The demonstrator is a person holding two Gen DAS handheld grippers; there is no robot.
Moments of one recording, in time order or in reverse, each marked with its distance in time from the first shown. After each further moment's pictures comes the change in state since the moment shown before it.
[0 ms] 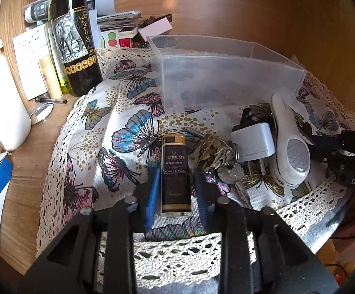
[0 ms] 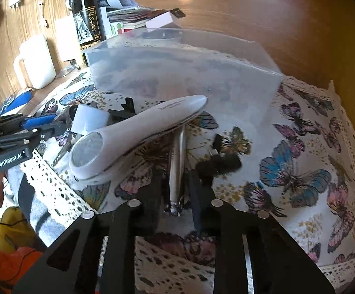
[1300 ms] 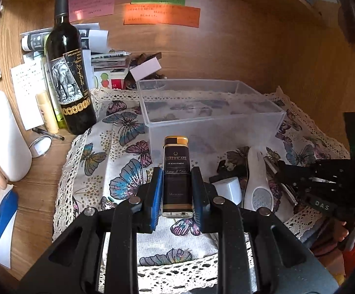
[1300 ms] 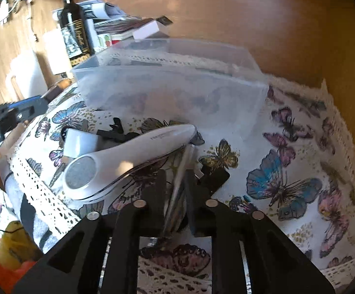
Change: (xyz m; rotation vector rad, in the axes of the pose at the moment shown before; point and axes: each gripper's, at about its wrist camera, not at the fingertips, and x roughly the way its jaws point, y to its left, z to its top) left arm -0.034 -0.004 0.042 -0.013 -0.125 -0.075; right arm 0.001 -0.015 0.006 0.061 -0.012 -0.035
